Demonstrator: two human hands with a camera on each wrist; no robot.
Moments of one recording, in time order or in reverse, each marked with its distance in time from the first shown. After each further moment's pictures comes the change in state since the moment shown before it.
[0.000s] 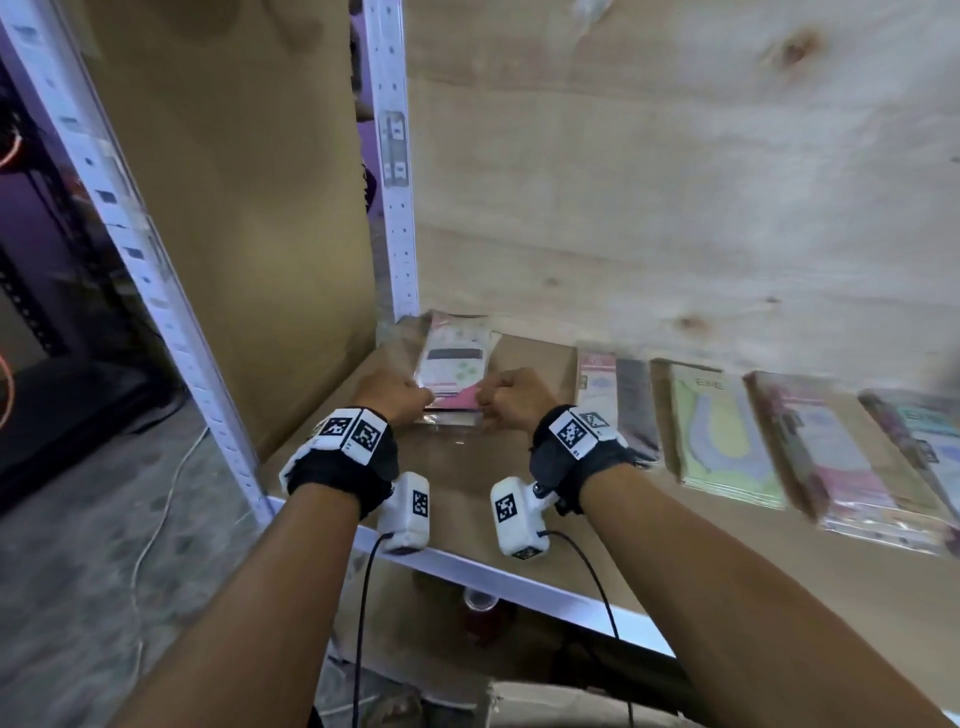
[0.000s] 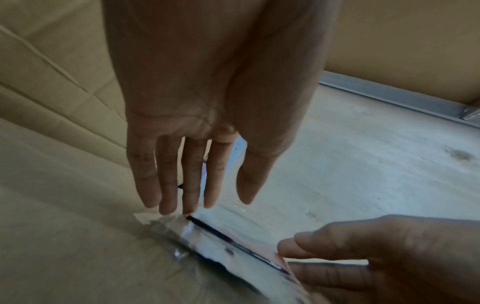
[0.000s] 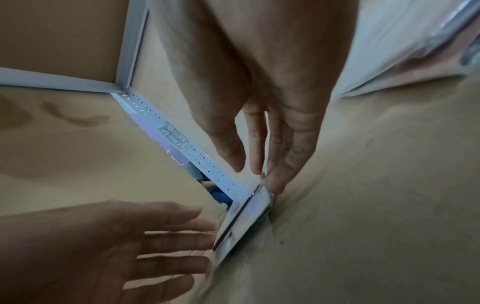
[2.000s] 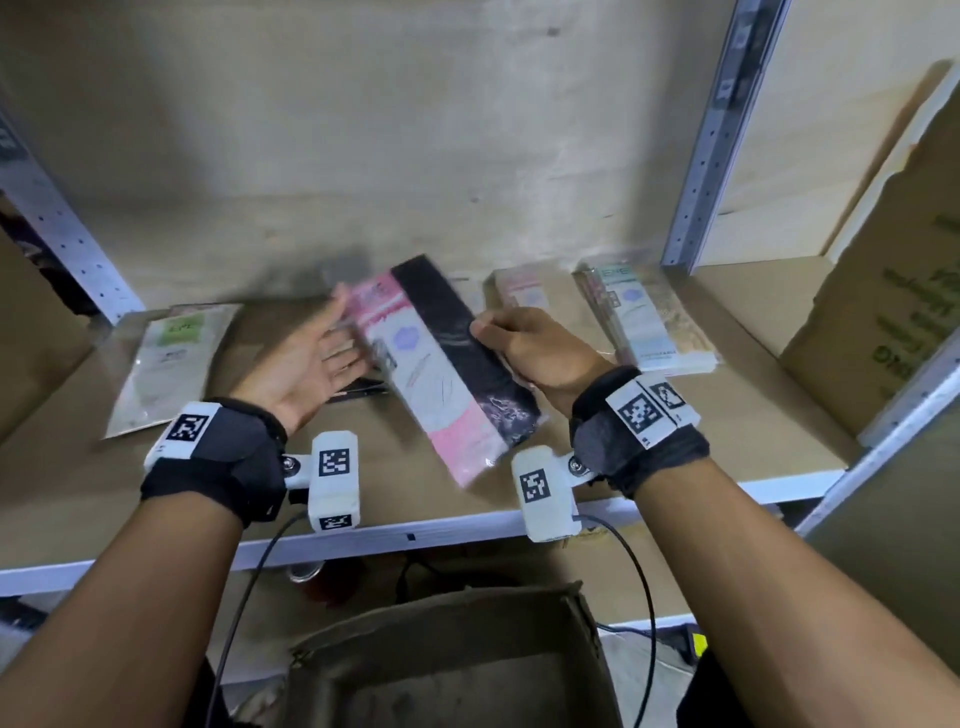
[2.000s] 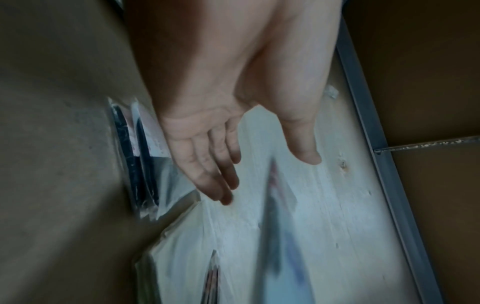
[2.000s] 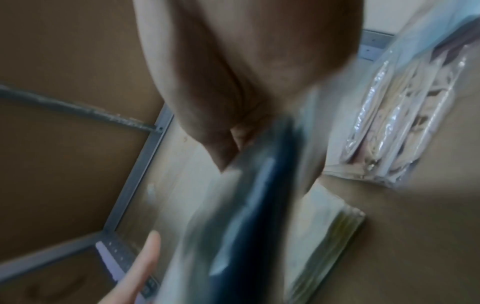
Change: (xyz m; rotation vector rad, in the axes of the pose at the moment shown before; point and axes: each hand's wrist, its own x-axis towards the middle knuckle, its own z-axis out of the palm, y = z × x) left_hand -0.083 0.160 0.136 -0.983 -0.480 0.059; right_hand -0.190 0.088 -0.240 0.261 0.194 -0.136
